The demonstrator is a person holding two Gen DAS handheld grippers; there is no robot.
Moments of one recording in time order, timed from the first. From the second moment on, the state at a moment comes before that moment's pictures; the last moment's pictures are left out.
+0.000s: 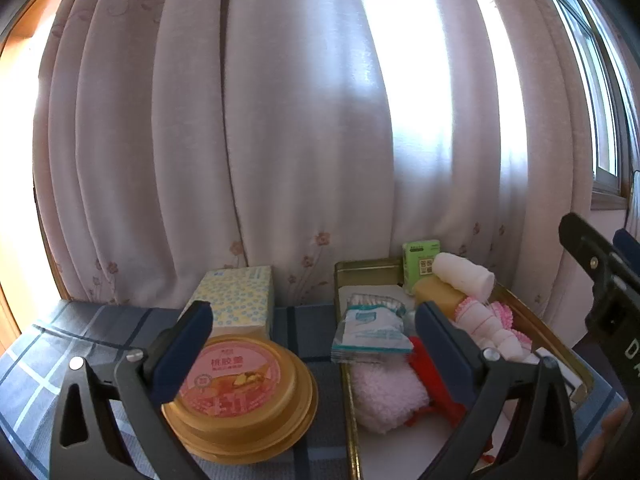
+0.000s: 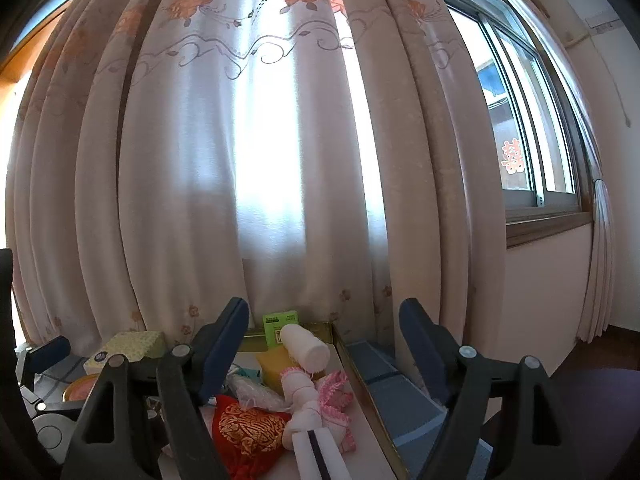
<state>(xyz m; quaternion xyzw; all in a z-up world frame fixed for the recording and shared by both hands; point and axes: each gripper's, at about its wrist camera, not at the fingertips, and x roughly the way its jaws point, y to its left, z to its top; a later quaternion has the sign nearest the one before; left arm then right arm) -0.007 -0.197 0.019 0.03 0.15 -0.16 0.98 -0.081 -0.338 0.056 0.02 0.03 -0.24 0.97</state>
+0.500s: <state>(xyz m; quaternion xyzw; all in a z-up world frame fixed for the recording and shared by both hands) -0.009 -0.197 0.019 0.03 0.15 -0.16 0.97 -0.082 -0.335 0.057 0.01 0.04 -0.24 0.97</state>
